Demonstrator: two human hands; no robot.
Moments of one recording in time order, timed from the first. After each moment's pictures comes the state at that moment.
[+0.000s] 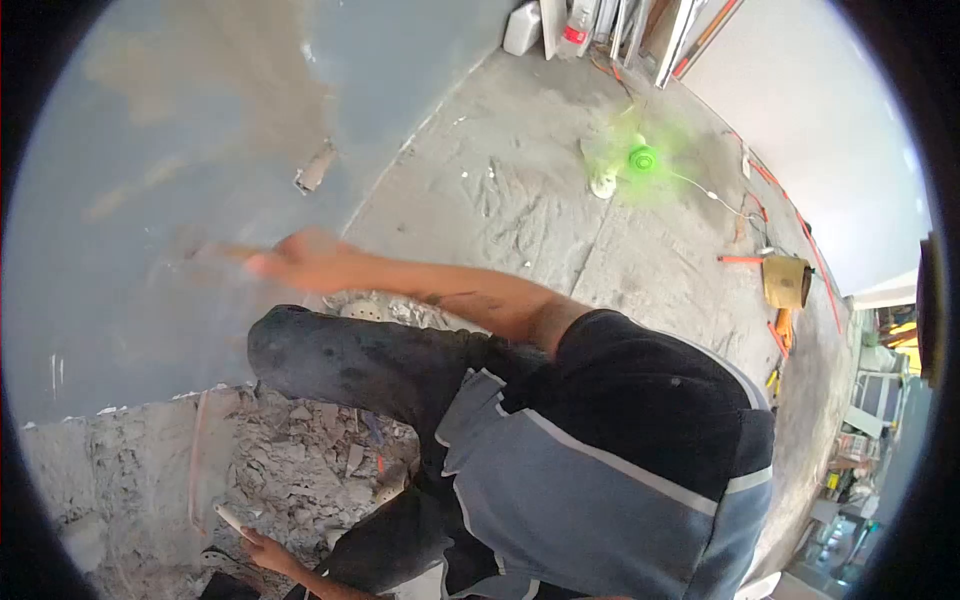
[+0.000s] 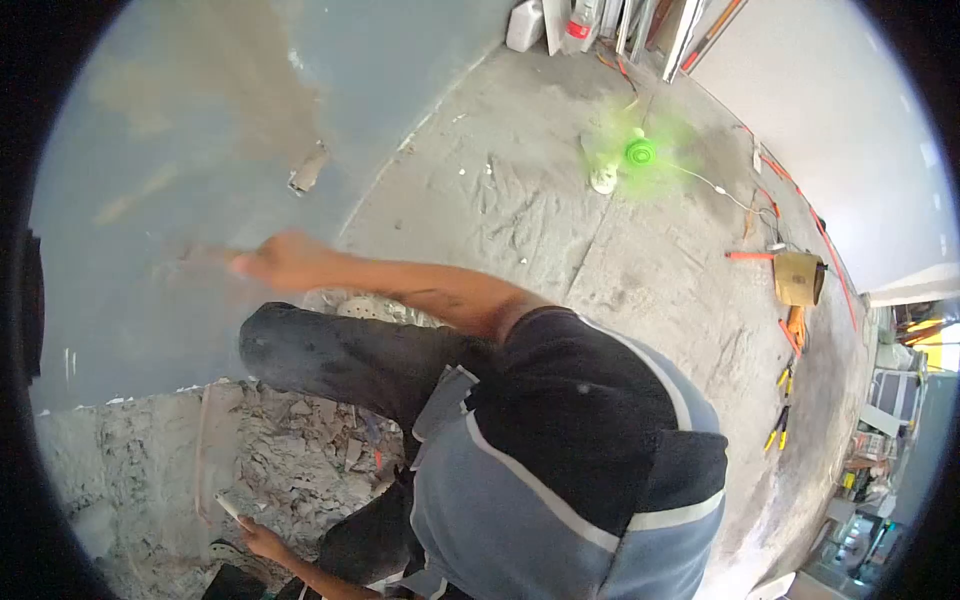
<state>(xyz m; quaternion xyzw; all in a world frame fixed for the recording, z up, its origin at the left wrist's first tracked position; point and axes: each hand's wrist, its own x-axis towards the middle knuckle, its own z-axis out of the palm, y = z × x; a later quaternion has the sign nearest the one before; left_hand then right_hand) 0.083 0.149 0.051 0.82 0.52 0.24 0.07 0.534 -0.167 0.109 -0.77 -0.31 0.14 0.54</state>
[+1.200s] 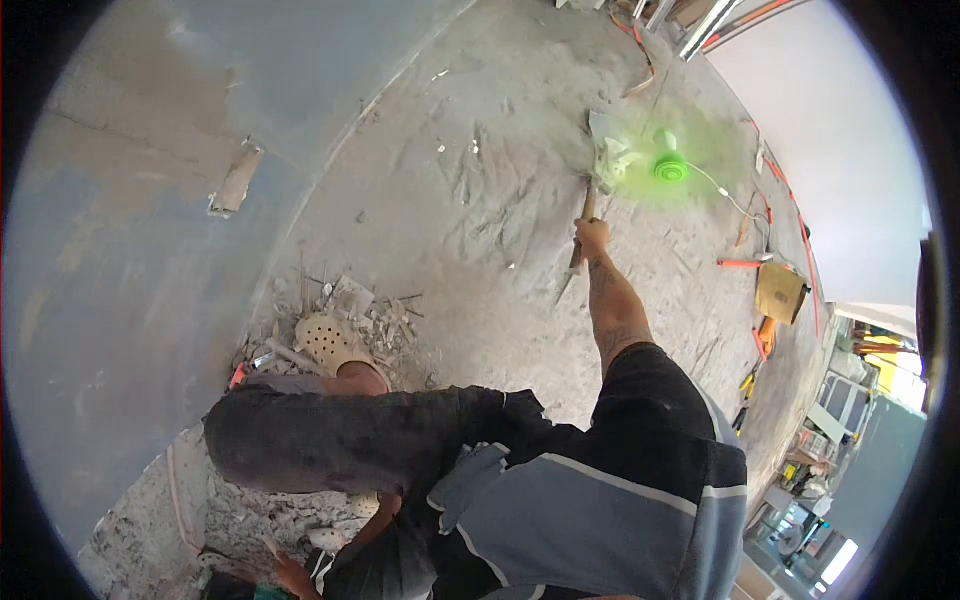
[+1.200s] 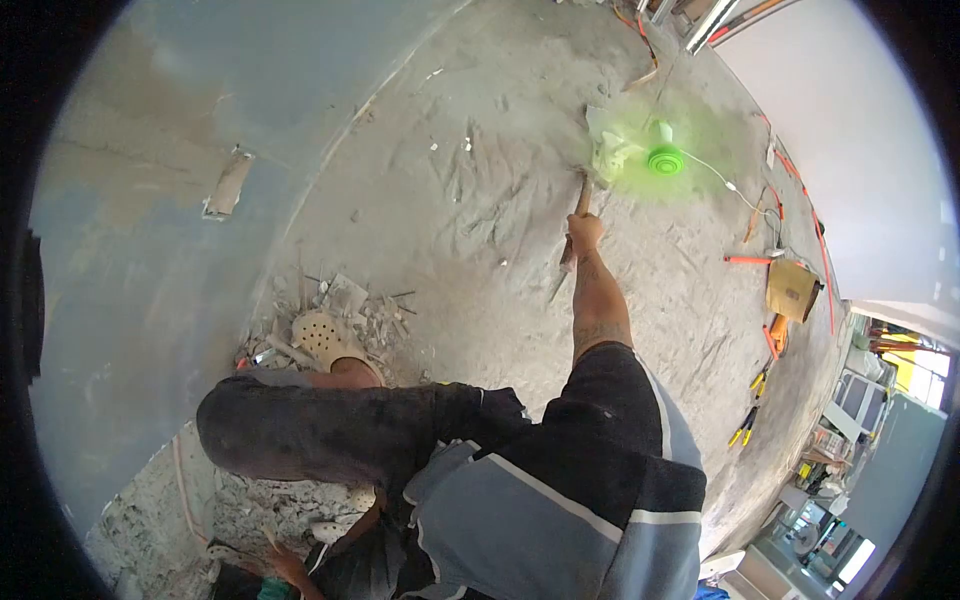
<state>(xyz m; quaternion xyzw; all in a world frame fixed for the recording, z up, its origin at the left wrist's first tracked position) 0.066 0.127 0.011 0.80 0.53 -0.25 -0.08 0.566 -0.679 -0.285 -0.81 0.47 -0.02 0.36</state>
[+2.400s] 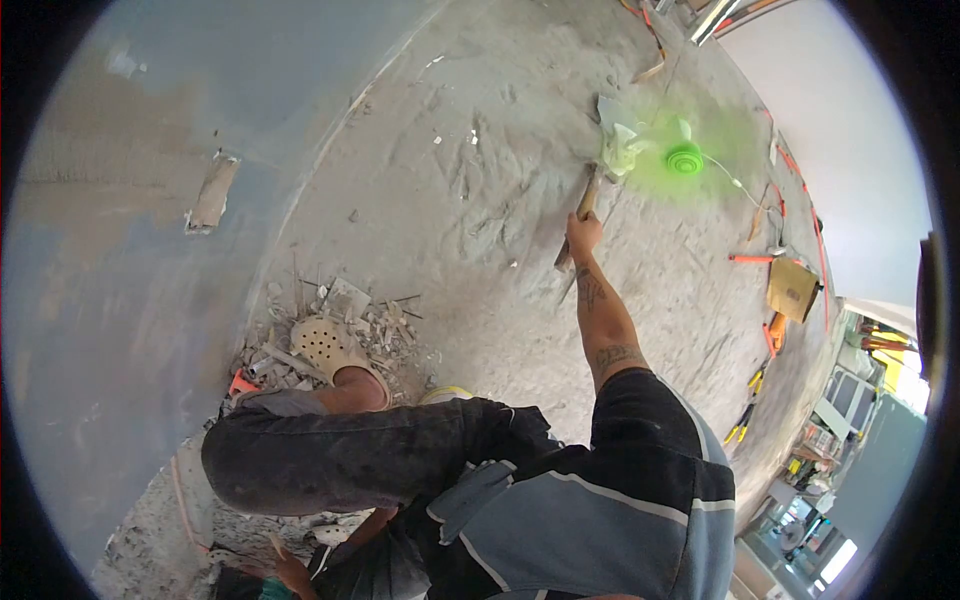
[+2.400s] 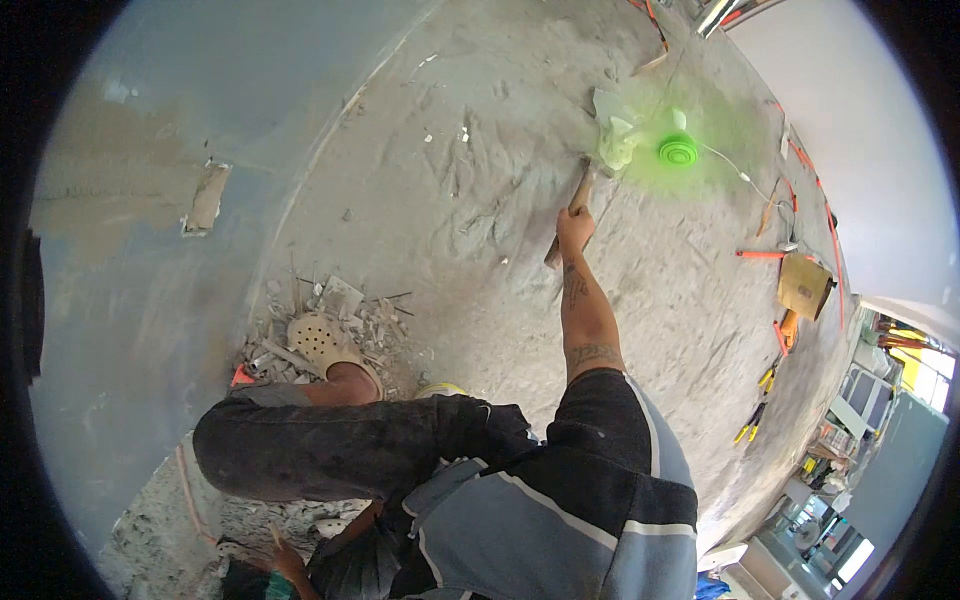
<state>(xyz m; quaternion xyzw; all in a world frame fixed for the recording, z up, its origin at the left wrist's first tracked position) 0.065 0.153 -0.004 0.81 0.44 -0.34 -0.17 0.562 -0.633 -0.287 -0.87 0.40 -0.13 0.25</state>
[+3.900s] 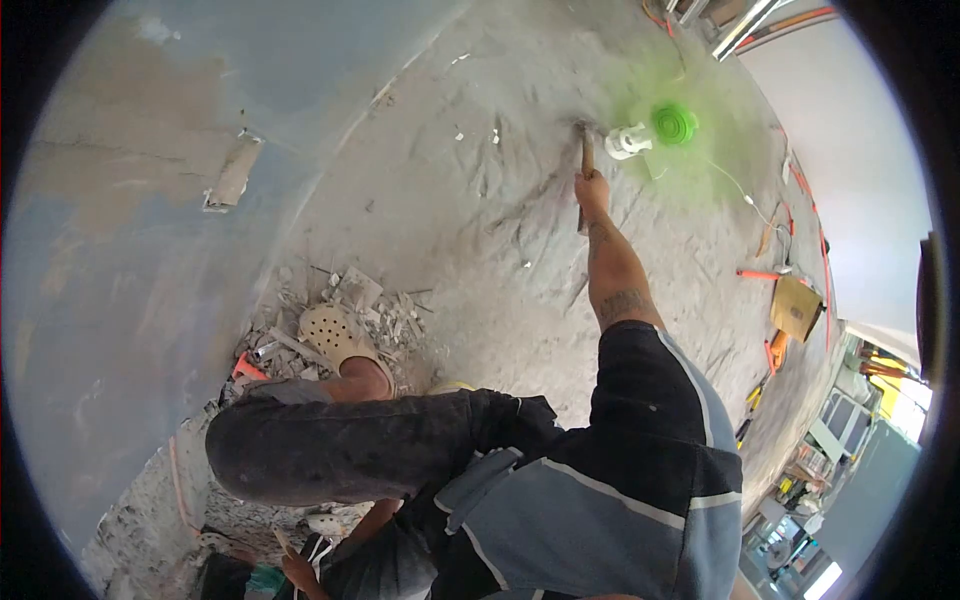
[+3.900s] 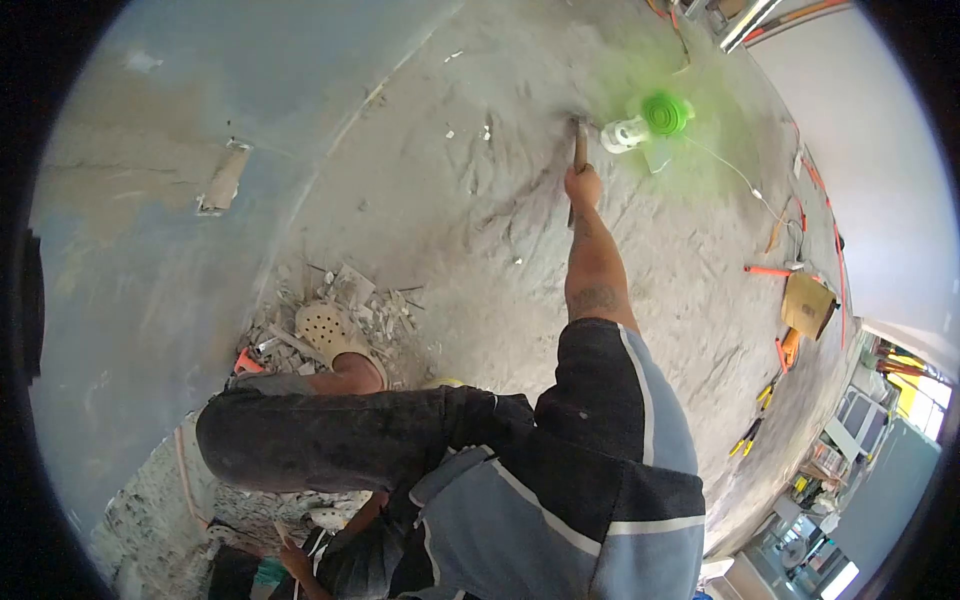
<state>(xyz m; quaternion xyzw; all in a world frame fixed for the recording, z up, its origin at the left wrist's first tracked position) 0.019 0.135 0.000 0.84 0.49 -0.24 -0.06 0.664 -0.642 -0.281 -0.91 0.33 -0.02 0.23</state>
